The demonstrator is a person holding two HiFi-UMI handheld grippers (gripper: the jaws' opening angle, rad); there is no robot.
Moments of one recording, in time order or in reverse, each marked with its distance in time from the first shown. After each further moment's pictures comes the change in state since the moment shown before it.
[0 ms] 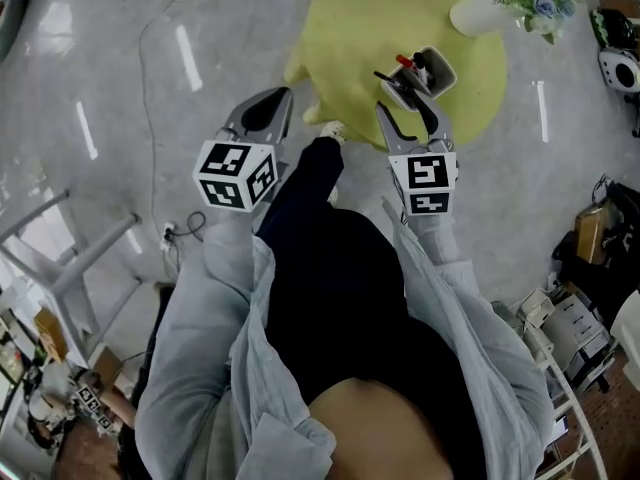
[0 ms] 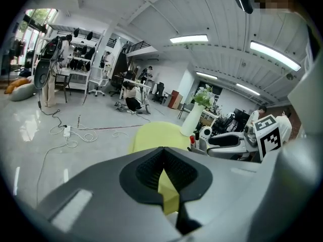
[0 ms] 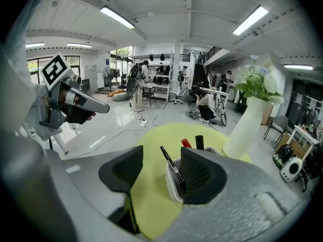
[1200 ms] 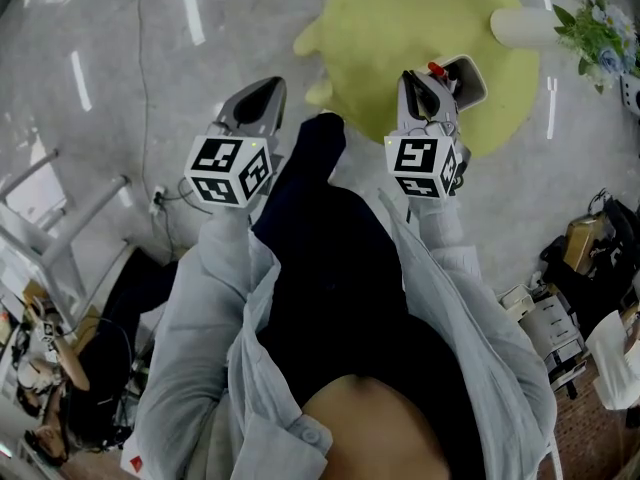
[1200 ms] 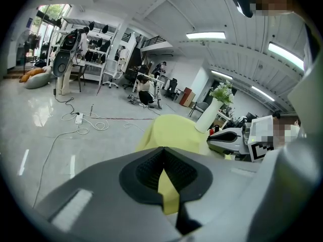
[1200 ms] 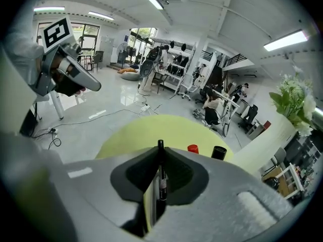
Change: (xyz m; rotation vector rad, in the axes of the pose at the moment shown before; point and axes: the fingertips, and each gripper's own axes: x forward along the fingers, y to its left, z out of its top) left arm 0.009 0.053 -0.033 -0.120 0.043 0.104; right arm 0.071 -0.008 -0.011 -0.305 0.130 -0.028
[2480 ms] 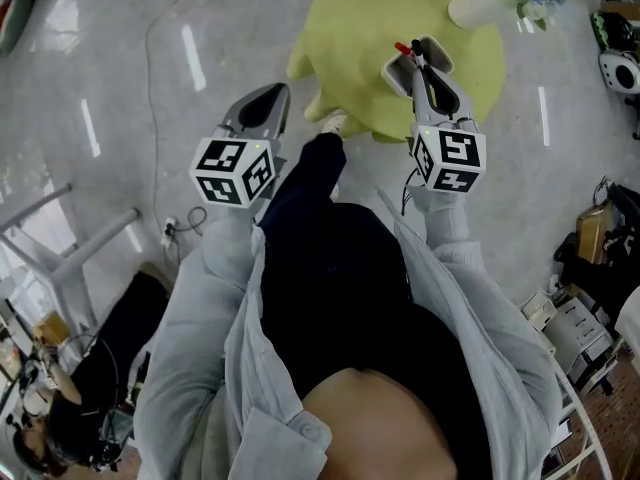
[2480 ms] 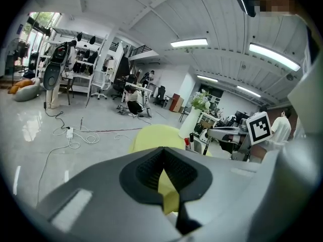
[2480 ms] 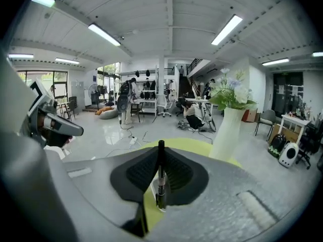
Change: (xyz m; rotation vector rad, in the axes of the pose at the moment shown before) left arm -0.049 -0.063 0.024 0.111 -0.085 -0.085; right arm -0.101 -0.052 0.018 0.452 -0.280 -0.096
